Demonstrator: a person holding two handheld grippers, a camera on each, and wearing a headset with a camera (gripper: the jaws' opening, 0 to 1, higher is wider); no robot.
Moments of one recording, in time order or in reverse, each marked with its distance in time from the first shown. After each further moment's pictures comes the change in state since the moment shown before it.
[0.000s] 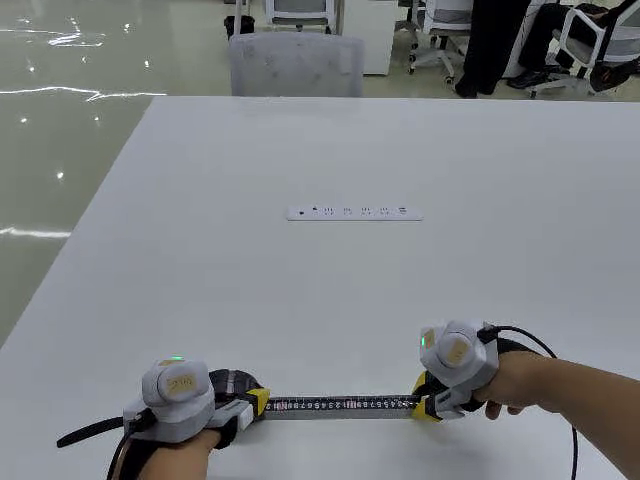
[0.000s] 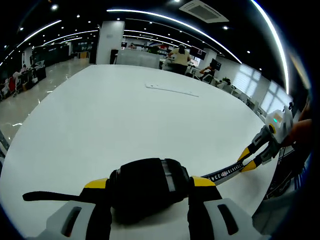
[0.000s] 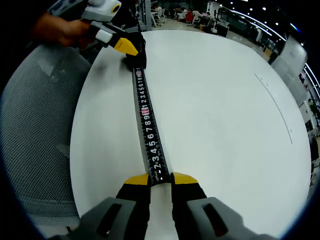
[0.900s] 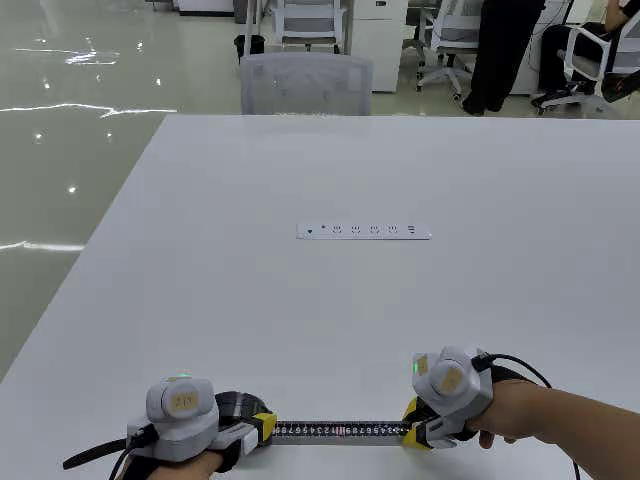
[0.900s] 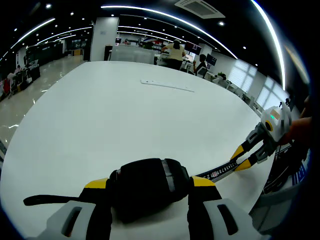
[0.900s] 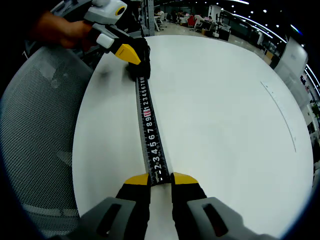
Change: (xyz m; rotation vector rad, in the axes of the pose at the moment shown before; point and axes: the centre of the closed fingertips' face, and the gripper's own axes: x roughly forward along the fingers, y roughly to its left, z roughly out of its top) left arm 0.001 0.000 -0.003 0.026 0.045 -0.036; right arm 0.014 0.010 0.027 0.004 -0.036 0.027
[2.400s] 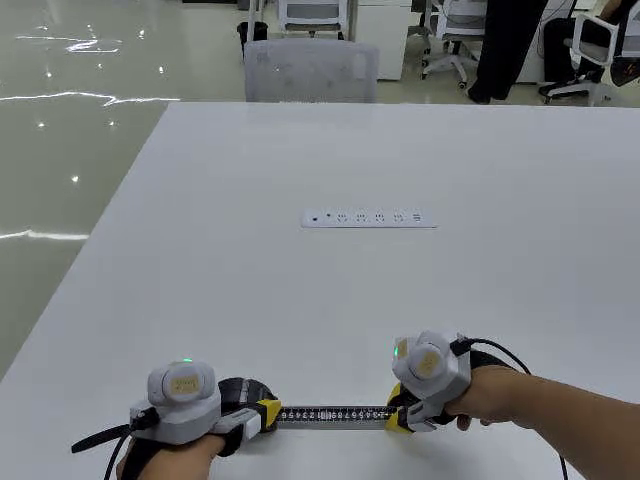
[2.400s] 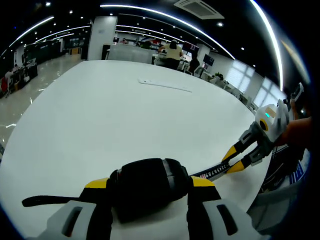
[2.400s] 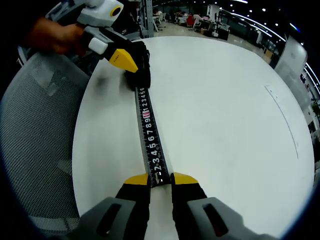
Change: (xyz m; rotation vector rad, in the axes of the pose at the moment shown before) left arm -0.002 -0.001 0.000 -0.006 0.005 -0.032; right arm 0.015 0.007 0.028 0.006 -0.013 0.009
